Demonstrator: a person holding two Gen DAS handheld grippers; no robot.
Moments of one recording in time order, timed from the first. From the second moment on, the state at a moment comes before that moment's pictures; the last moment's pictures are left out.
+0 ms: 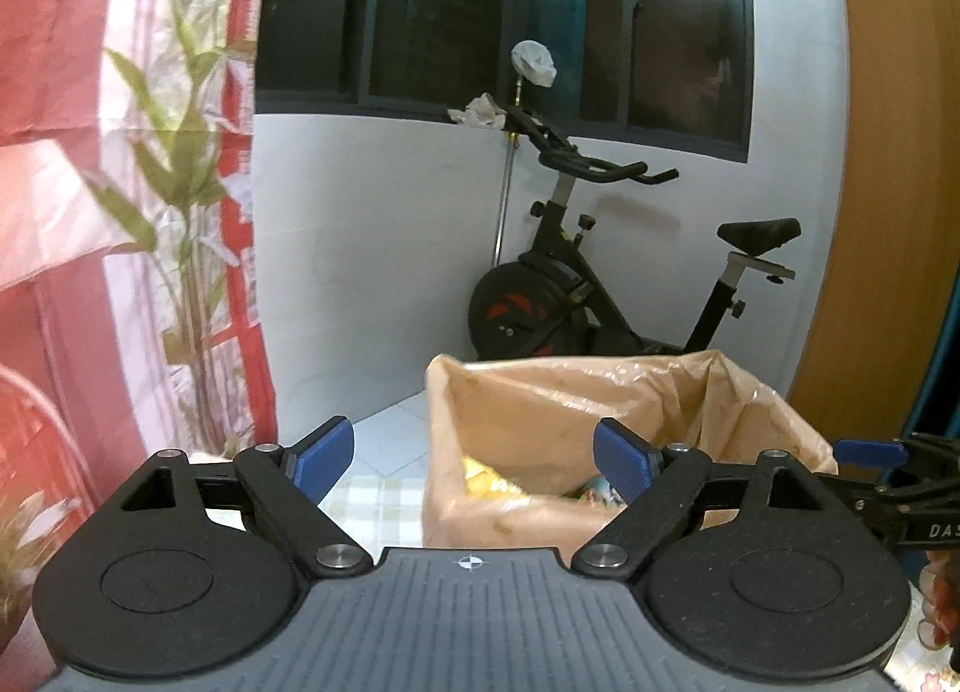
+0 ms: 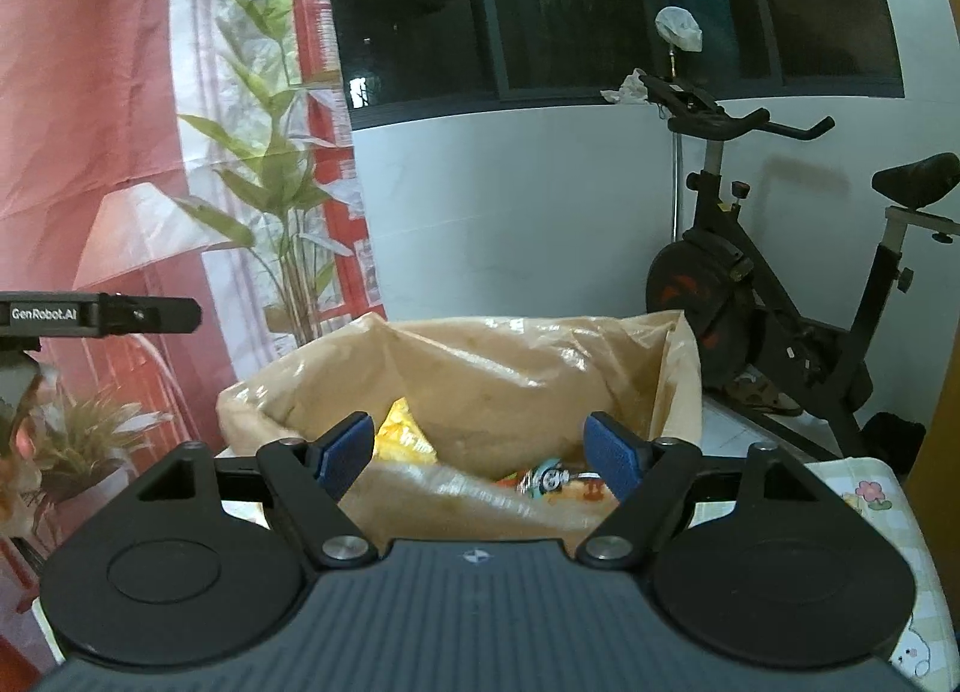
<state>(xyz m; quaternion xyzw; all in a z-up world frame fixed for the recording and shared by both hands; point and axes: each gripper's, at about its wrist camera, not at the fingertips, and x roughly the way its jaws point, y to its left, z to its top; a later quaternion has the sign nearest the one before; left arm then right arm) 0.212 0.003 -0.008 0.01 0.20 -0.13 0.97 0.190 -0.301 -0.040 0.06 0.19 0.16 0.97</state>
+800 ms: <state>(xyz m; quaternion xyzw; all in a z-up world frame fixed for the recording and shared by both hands) 0.192 -0.020 -0.121 -0.01 0.30 -0.18 0.94 0.145 -0.315 -0.138 0.04 0.24 0.14 0.96</state>
